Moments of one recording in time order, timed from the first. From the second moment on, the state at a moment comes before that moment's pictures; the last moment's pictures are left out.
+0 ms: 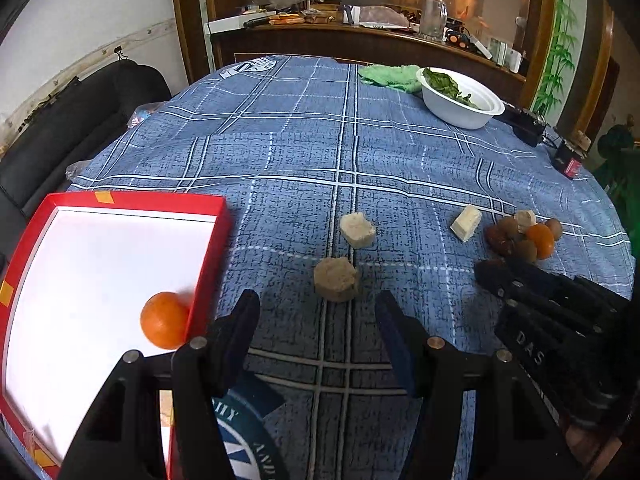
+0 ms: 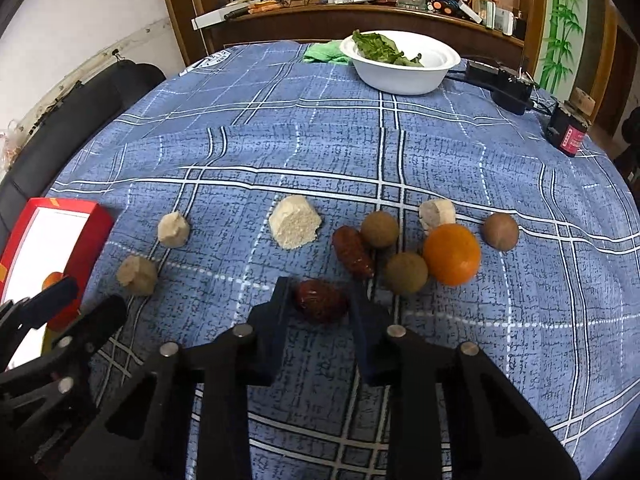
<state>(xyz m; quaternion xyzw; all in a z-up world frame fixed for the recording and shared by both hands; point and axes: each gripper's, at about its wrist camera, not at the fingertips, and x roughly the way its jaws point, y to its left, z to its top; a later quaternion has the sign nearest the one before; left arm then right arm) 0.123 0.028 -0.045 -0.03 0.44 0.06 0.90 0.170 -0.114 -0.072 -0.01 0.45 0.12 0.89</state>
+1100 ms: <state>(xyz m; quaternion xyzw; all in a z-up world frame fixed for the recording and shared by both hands) 0.133 0.012 -0.056 -0.01 0.43 0.06 0.90 0.129 -0.177 -0.047 0.08 0.39 0.14 0.91</state>
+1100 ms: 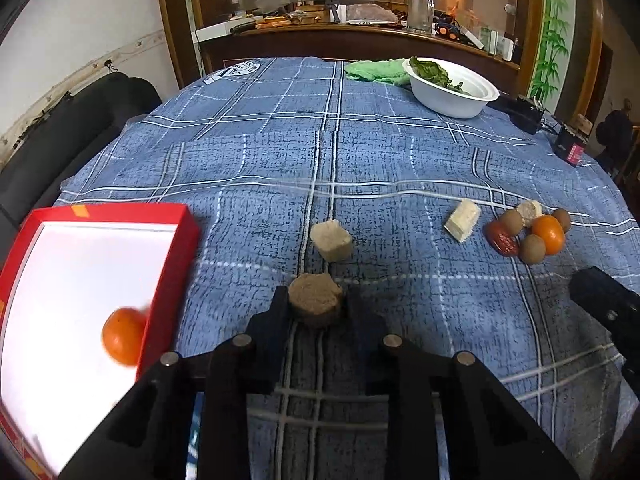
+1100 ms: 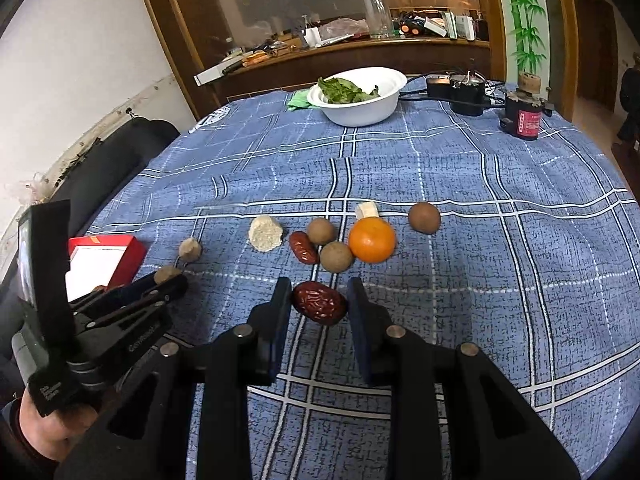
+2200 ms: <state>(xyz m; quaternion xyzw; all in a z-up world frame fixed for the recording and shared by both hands) 0.003 0.120 -0.001 -0.06 0.38 0.12 0.91 0.049 -0.025 -0.001 -0.06 0.36 0.20 0.91</state>
